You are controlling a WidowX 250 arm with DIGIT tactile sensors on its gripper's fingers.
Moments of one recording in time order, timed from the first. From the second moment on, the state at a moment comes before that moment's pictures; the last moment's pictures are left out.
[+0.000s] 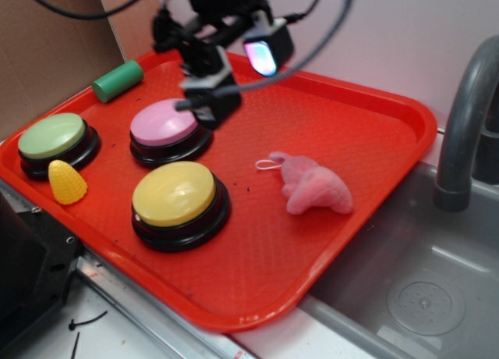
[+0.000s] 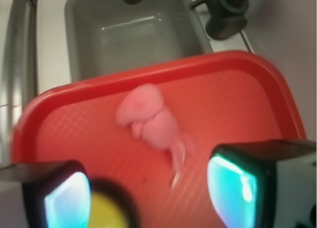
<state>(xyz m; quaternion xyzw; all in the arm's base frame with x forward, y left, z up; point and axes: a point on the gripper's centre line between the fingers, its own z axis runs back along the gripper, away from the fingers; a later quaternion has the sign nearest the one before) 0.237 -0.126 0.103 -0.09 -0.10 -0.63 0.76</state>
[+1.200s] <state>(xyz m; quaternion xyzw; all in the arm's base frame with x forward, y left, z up) 0.244 -0.126 0.047 -0.12 0.04 -0.56 0.82</state>
